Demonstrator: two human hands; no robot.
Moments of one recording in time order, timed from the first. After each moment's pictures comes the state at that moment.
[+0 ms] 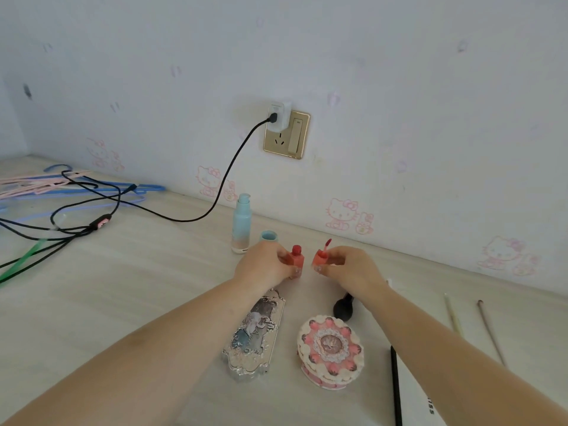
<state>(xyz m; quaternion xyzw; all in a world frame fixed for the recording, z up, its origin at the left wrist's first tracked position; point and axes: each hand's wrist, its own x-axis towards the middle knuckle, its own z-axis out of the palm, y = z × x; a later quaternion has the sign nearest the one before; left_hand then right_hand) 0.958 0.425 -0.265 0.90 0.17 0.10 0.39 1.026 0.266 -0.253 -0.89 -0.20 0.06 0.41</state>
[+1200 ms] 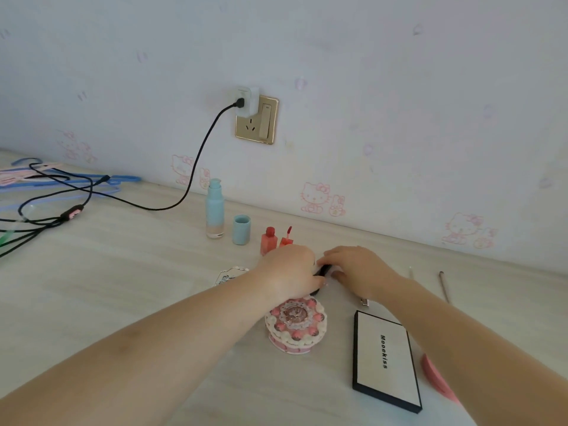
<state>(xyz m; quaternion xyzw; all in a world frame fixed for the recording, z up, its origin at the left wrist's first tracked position) 0.942 0.338 -0.240 0.99 0.01 0.00 0.15 1.029 0.197 -0.251 -0.92 -0.40 0.00 0.00</state>
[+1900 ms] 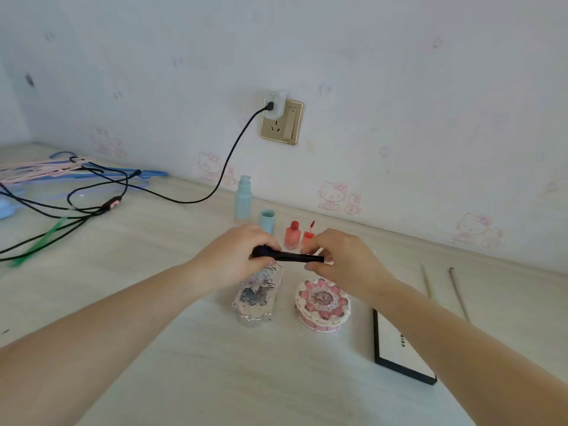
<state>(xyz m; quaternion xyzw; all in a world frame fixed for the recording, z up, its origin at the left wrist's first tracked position) 0.864 0.438 -0.239 0.95 -0.07 0.17 0.26 0.936 0.237 -0.211 -0.89 -0.40 -0.01 0.22</state>
